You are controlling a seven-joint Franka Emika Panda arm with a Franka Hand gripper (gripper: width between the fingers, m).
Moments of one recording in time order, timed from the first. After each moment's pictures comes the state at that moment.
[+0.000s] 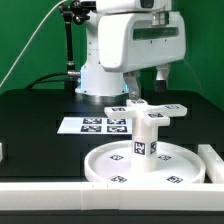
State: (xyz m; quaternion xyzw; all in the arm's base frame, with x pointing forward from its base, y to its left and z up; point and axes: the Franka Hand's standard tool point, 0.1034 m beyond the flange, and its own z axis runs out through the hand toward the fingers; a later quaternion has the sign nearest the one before) arm 0.565 0.035 0.130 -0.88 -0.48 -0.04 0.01
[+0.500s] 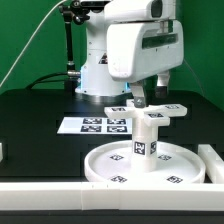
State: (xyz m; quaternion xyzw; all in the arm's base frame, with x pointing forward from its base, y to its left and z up) arm 0.567 0.042 0.115 -0.89 -0.46 -0.03 0.02
